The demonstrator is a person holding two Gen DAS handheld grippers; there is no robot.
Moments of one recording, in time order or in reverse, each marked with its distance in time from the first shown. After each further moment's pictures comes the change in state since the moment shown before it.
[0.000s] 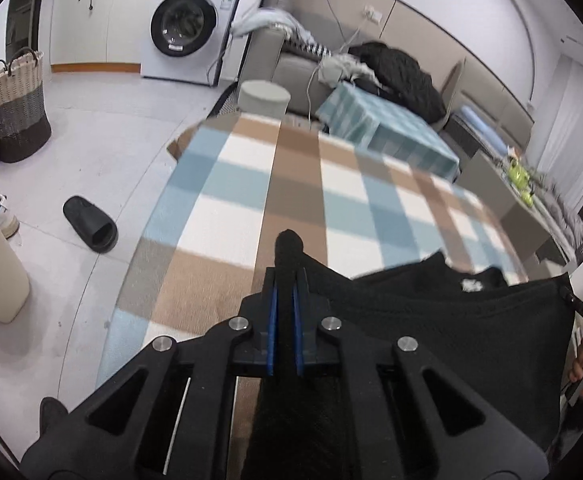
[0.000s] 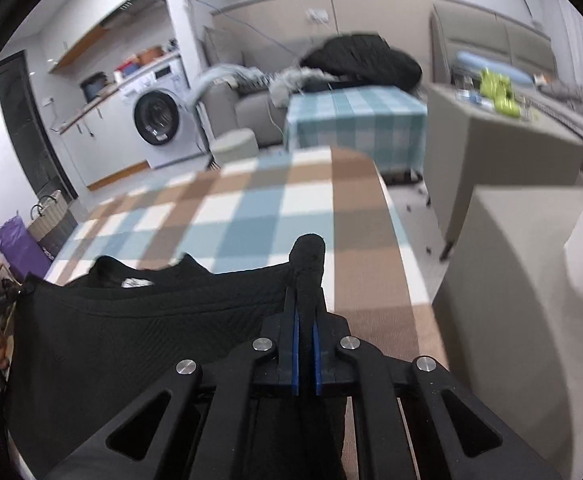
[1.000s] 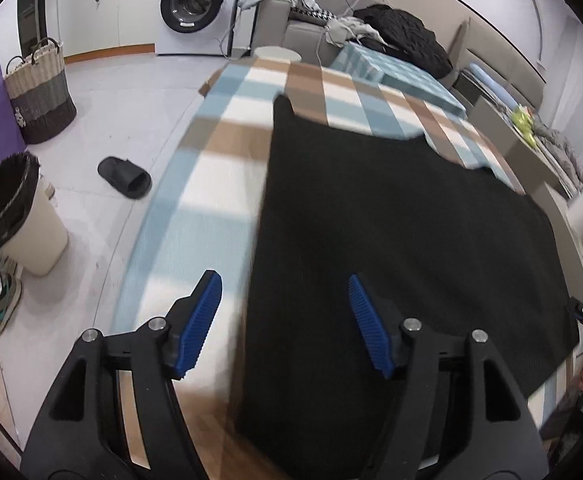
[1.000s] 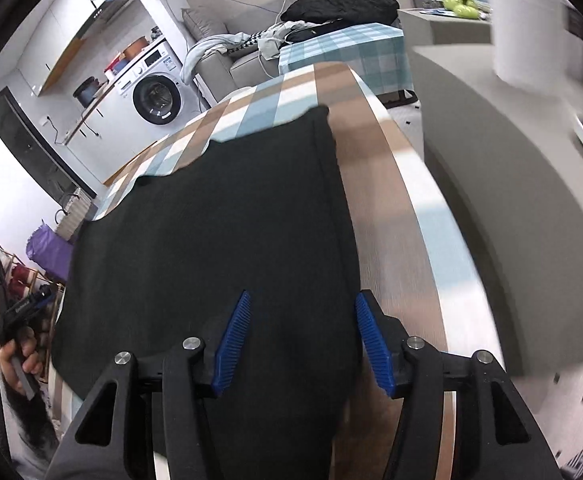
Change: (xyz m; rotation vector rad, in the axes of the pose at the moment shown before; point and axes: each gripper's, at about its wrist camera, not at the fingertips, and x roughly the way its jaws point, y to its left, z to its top) left arm -0.105 -0.009 -0.133 0.063 0.135 0.088; right arm -0.092 -0.016 -0.151 0.199 0.217 0.103
